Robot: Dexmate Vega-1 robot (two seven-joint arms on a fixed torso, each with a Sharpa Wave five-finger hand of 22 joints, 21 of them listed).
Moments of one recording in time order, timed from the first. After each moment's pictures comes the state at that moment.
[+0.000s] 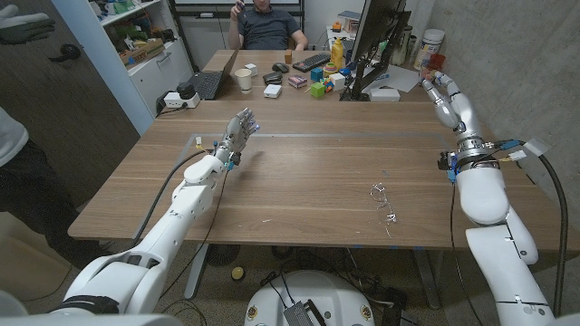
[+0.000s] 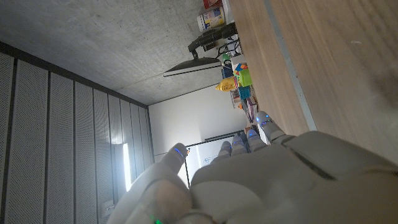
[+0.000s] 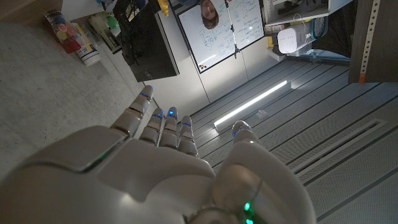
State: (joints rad) left arm 0.71 0.29 0.19 -1.07 -0.43 -0.22 -0.30; left_hand 0.00 0.06 0.57 0.19 0.21 -0.17 0.06 0.18 0.17 -0.17 0.04 0.20 0.18 -0.17 0.05 0.21 0.19 -0.17 0.02 0.65 0.18; right arm -1.39 -0.14 0.21 -2.20 -0.50 0.11 -0.09; right_hand 0.26 0.07 0.29 -0.02 0.31 0.13 0.06 0.21 0.18 0.16 0.09 0.23 0.19 0.06 0.02 0.21 0.18 0.27 0.04 0.22 0.17
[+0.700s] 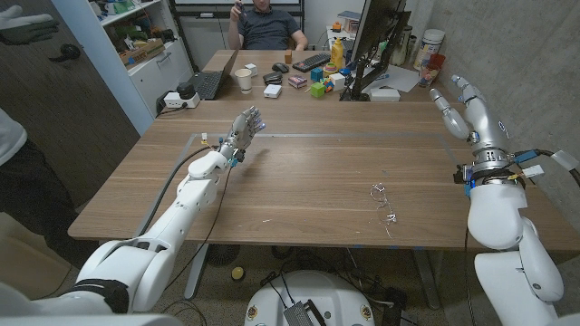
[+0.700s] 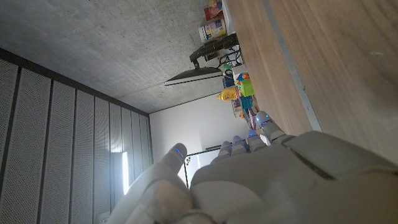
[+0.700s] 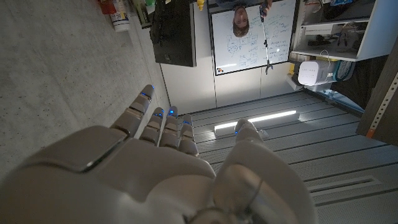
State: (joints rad) left arm 0.64 0.26 0.20 -0.97 -0.41 -0.24 -0.37; left_hand 0.00 0.06 0.57 0.20 0.21 -0.17 0.06 0.18 0.17 -0.17 0.04 0.20 0.18 -0.17 0.05 0.21 0.19 -0.17 0.02 0.65 0.18; right arm -1.56 -0.04 0.21 -2.42 -0.84 0.02 -0.11; right_hand 0.28 0.06 0.29 -0.04 0.31 0.14 0.05 0.21 0.18 0.16 0.08 0.23 0.19 0.07 0.03 0.21 0.18 0.28 0.04 0.22 0.17
